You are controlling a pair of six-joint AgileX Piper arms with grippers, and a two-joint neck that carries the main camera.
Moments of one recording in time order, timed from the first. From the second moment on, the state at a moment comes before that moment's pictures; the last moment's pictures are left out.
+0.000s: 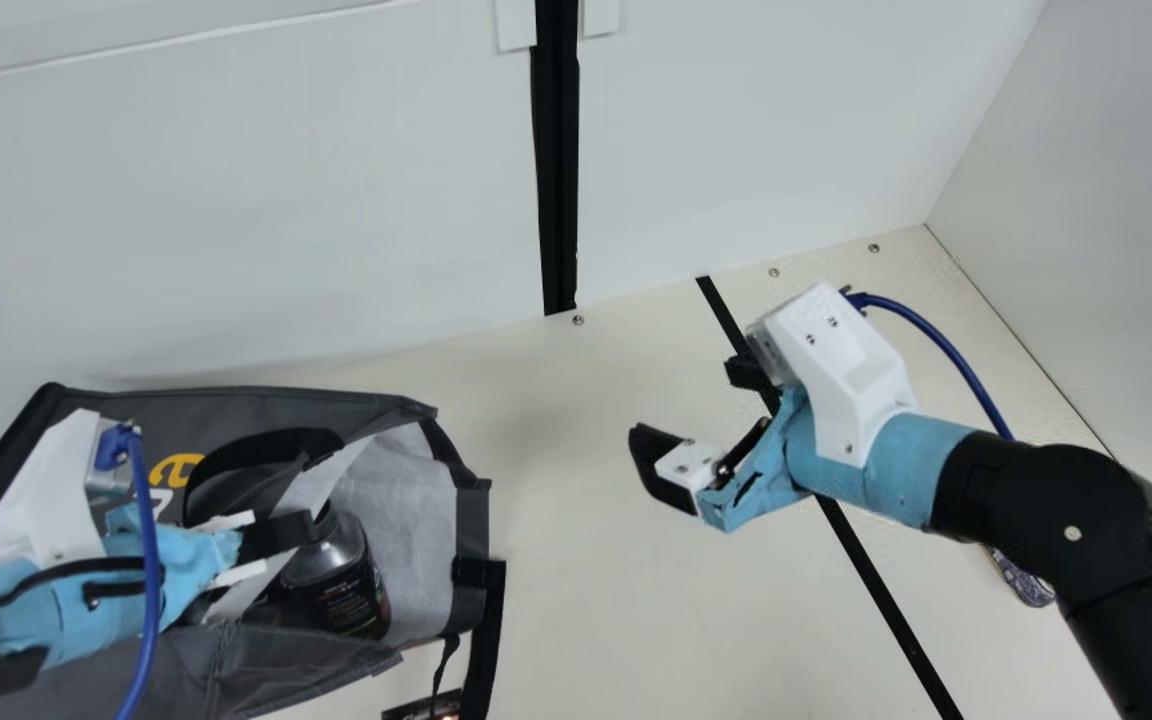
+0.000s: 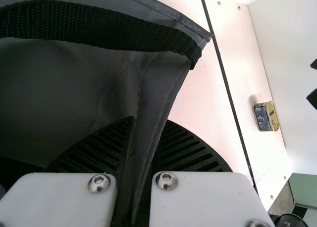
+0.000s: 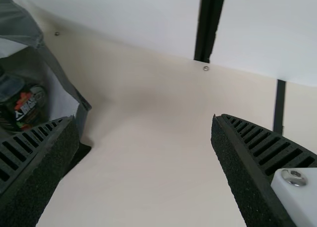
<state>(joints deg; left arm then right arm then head) -12.6 86.1 -71.2 -48.5 53.9 17.6 -9.0 64.1 -59.1 37.7 43.7 -44.7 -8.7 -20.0</state>
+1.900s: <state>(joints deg) -12.6 86.1 -71.2 -48.5 53.9 17.6 -19.0 51.3 -69.5 -12.7 63.5 2.6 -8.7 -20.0</state>
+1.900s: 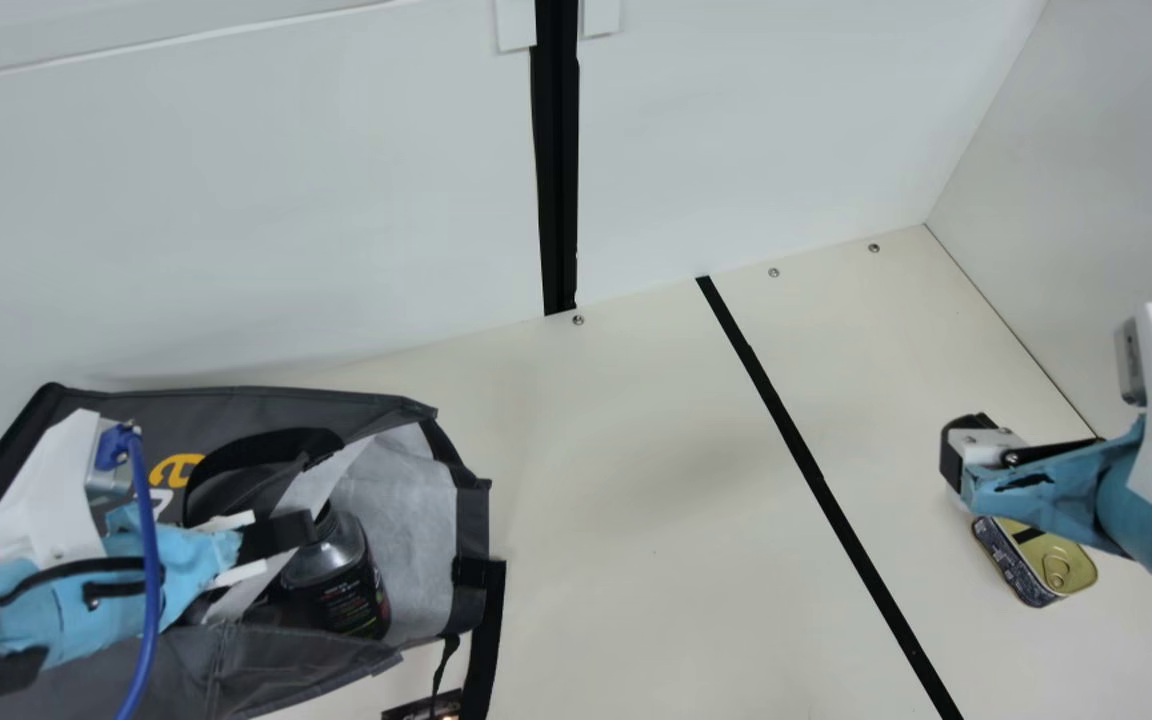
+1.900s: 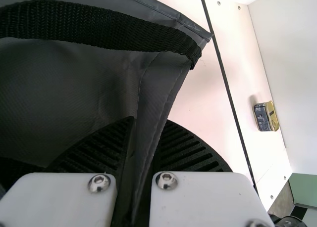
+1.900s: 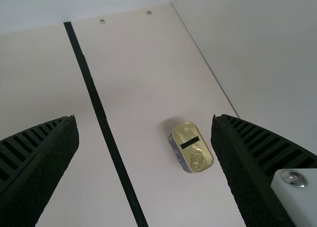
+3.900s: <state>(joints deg) -12.6 86.1 -71.2 -48.5 53.9 17.6 -37.9 50.8 -68.3 -3.2 69.9 -19.2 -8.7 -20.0</state>
